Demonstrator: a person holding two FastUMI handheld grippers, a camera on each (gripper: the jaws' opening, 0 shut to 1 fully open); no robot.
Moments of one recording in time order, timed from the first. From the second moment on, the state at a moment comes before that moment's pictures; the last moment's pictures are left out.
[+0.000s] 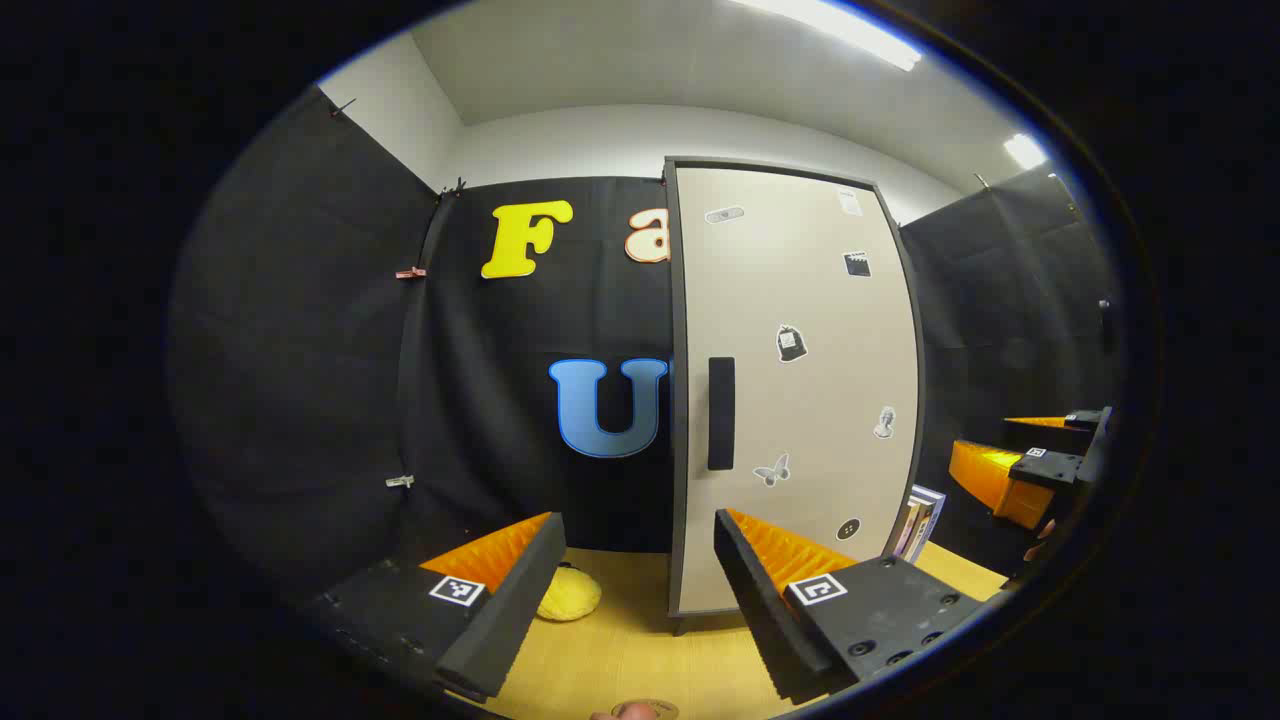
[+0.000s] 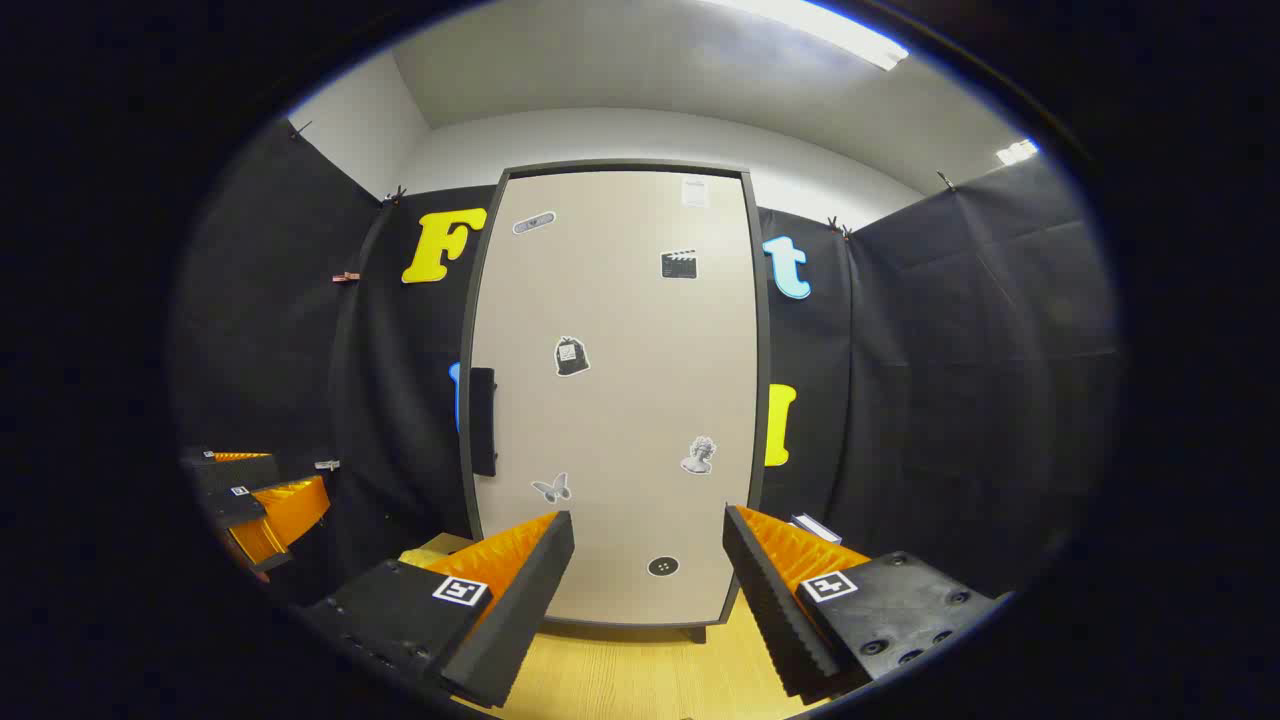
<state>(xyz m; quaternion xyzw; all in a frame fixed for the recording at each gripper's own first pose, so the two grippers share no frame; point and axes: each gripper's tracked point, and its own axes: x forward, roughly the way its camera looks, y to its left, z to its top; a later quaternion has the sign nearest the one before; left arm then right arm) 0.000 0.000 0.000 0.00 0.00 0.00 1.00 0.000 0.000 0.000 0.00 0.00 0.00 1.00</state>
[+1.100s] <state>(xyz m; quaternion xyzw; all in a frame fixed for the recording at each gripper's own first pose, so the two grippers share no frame) -0.010 0.022 0.001 0.01 0.00 0.01 1.00 -0.007 0.021 0.008 0.01 0.00 0.01 1.00</state>
